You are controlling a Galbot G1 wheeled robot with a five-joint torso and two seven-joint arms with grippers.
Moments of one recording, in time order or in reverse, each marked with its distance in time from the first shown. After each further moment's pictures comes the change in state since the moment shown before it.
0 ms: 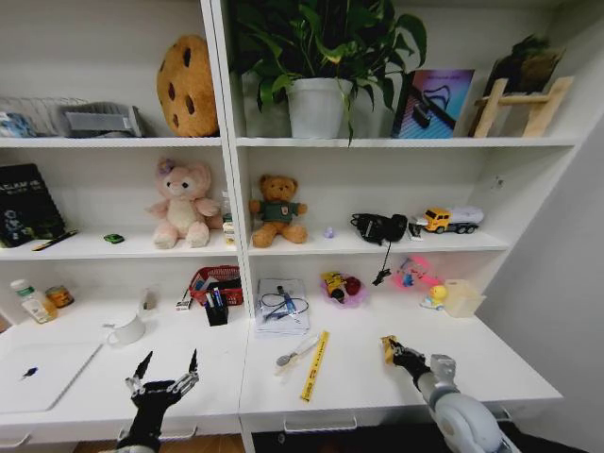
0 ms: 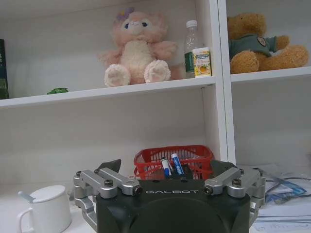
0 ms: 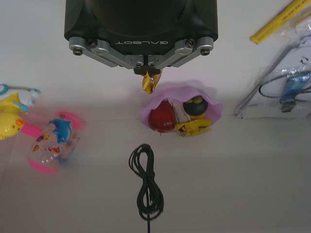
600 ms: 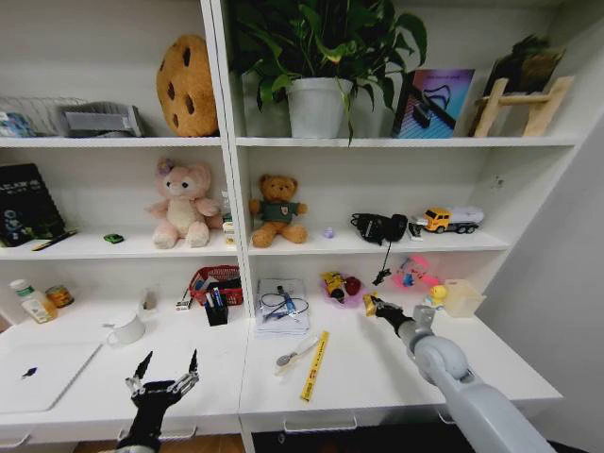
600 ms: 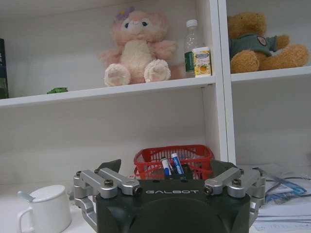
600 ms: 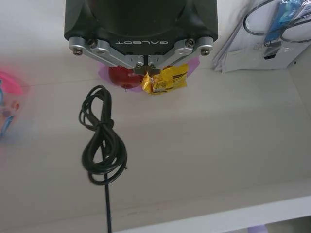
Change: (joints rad) left arm 0.000 0.000 0.000 0.000 0.000 0.000 0.000; right arm 0.503 0.026 -0.240 -0.309 0.092 -0.022 -0.075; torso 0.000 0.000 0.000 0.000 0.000
